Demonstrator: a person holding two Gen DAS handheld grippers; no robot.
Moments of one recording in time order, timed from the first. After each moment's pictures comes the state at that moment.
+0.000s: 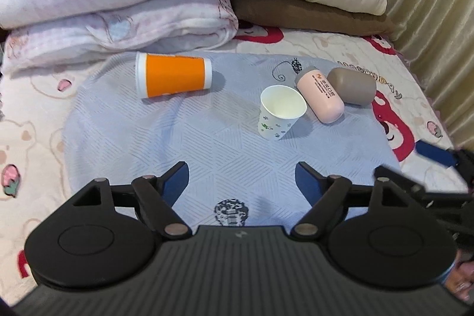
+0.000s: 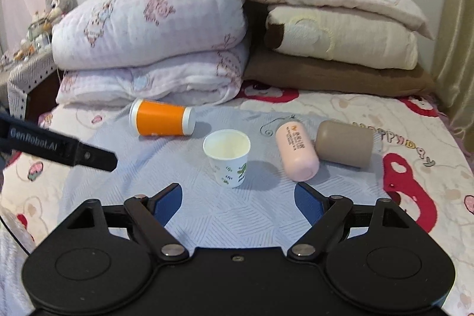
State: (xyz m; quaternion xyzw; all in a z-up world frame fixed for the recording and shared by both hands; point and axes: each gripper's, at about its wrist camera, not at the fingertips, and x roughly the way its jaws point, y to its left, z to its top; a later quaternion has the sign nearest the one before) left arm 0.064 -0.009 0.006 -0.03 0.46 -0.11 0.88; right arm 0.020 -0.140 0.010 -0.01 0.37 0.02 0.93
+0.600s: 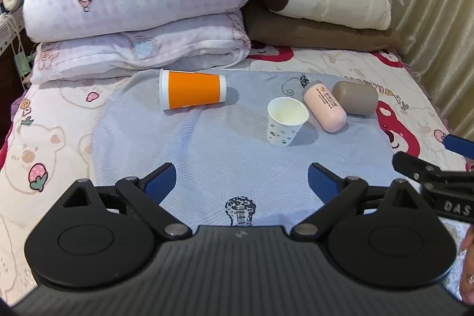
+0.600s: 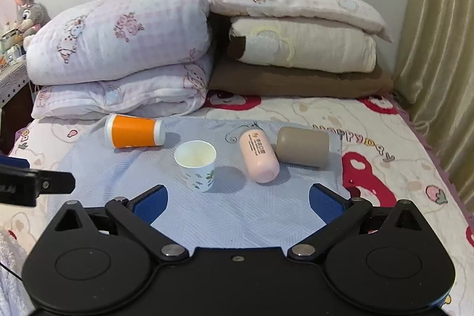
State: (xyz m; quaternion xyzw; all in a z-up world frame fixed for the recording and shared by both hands) left arm 0.017 -0.013 0.034 -0.03 0.43 -0.06 0.90; right arm -0.002 -0.140 0.045 -0.02 0.36 -0.05 0.93
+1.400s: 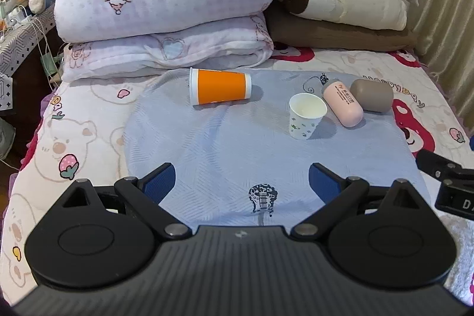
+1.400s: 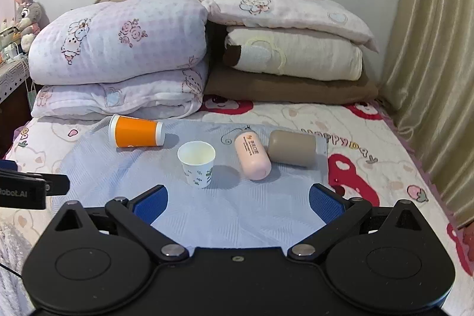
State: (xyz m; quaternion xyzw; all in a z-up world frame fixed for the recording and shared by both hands) left arm -0.018 -0.007 0.052 -0.01 0.42 -0.02 0.91; right arm -0.031 -0.123 0.068 -0.03 0.36 -0.08 0.93
